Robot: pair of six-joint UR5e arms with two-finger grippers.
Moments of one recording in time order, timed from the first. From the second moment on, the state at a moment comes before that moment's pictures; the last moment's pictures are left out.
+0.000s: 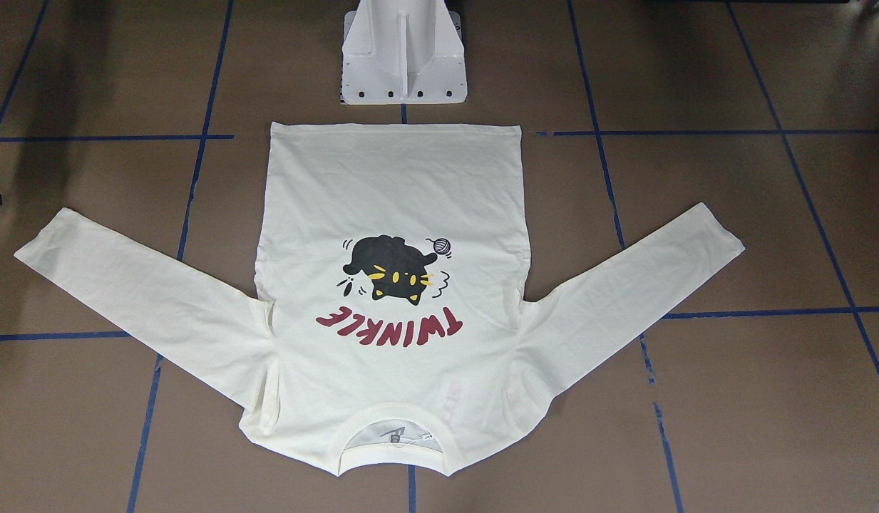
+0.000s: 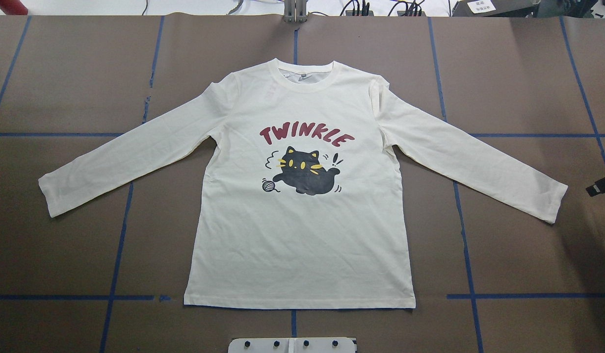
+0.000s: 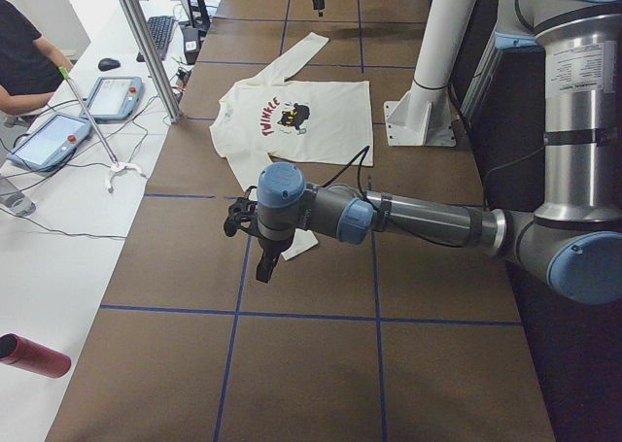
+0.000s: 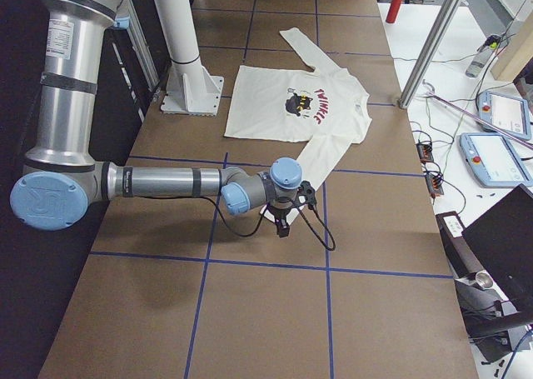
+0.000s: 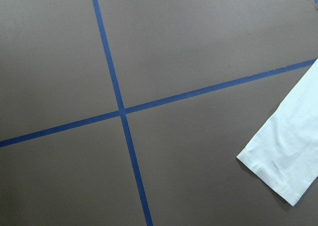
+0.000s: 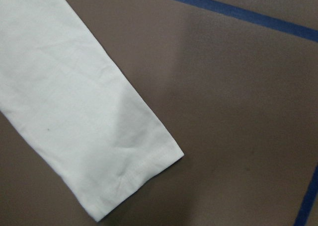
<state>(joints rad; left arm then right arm) -1.52 -1.47 -1.82 -1.72 -2.39 0.03 1.19 -1.72 1.65 -1.15 2.37 0.22</state>
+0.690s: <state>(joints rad) -1.52 -1.46 -1.81 -1.72 -2.39 0.04 1.11 -1.64 1.53 -1.10 2.35 0.45</state>
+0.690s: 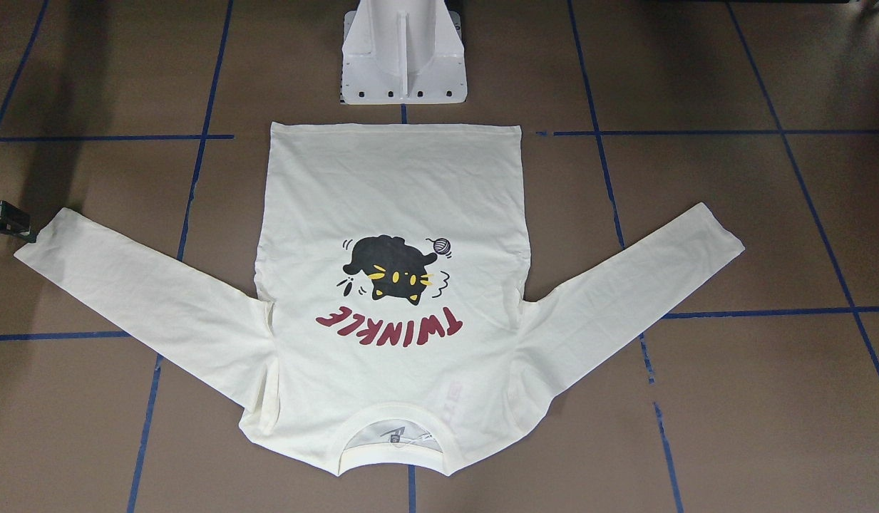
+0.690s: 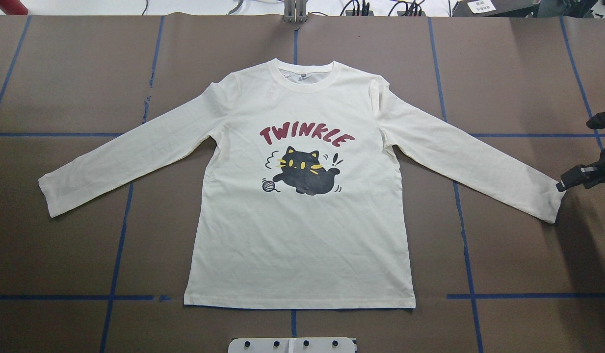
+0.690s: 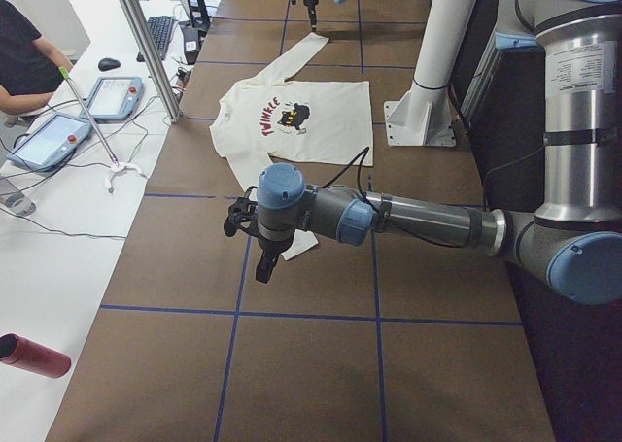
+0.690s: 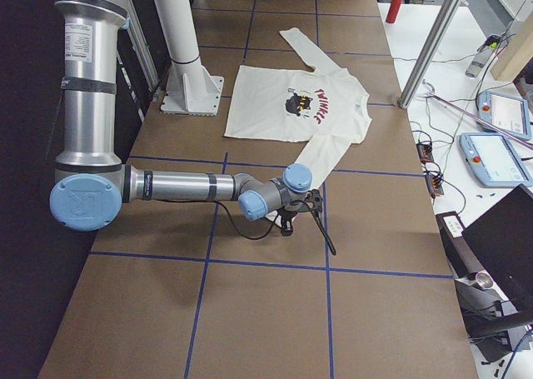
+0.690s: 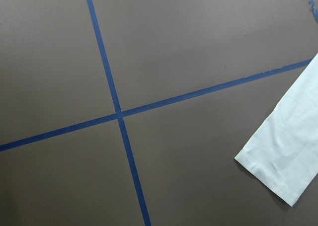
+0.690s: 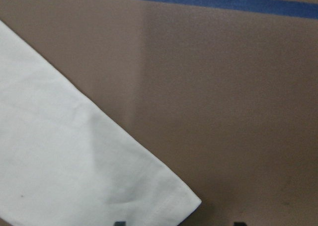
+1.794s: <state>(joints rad) -1.52 -1.46 -1.81 -1.72 -2.39 0.04 1.09 -1.58 1.46 -1.11 2.37 0.50</state>
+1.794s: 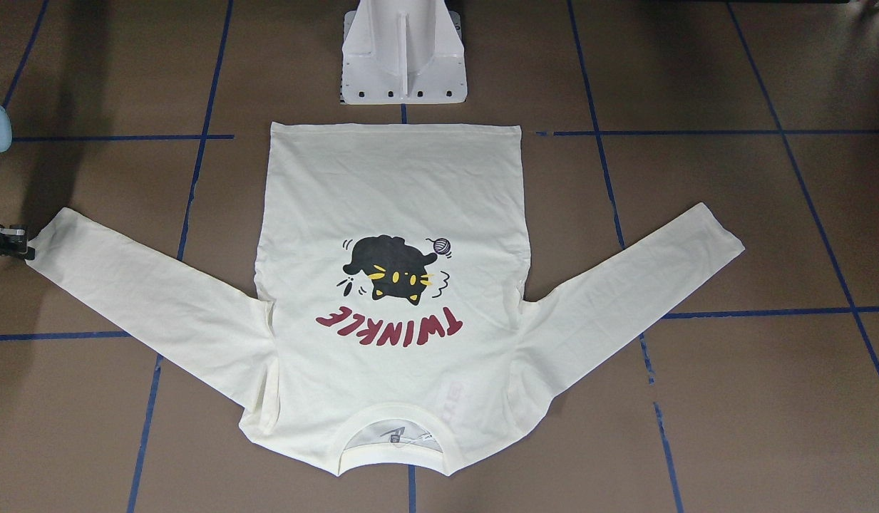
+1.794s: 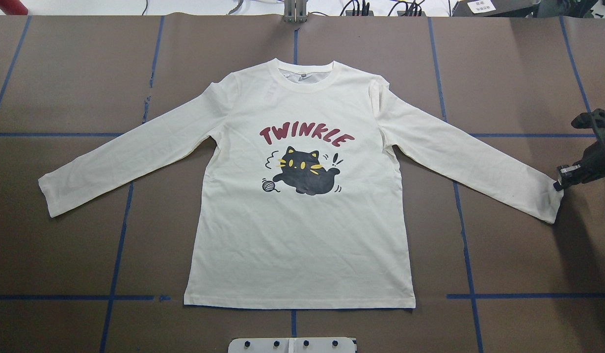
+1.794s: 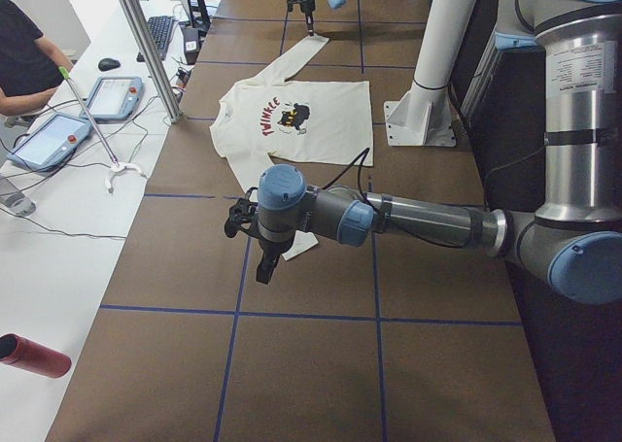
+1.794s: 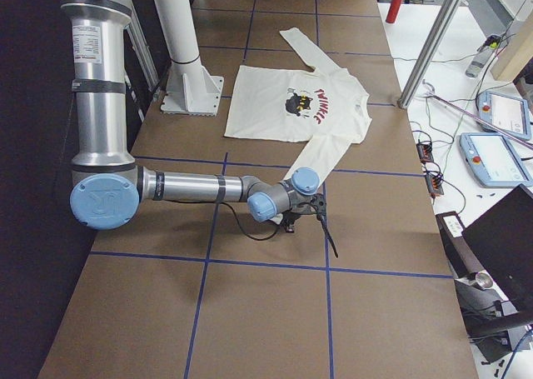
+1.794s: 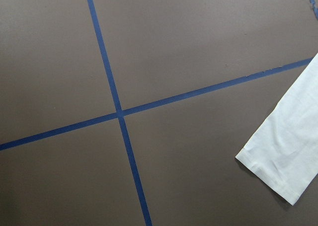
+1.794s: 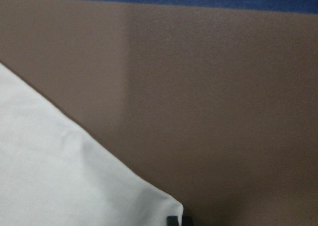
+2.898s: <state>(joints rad) -1.52 -1.46 -1.81 -1.72 -2.39 0.04 0.70 -0.77 1.51 -1.38 2.06 1.38</state>
